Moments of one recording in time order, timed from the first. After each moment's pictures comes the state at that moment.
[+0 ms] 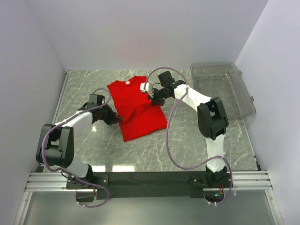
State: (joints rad) left arm -0.15 1.51 0.81 -0.25 0.40 -1.01; right arm 0.48 2.07 1.65 -0.58 -0.55 -0.89
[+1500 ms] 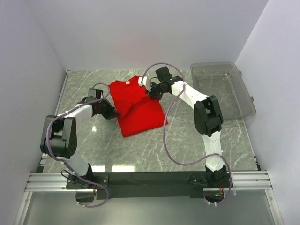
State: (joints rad) left arm -0.10 1.64 0.94 -0.27 0.41 -0.95; right arm 0.48 2.17 1.82 -0.58 -0.46 -0.84
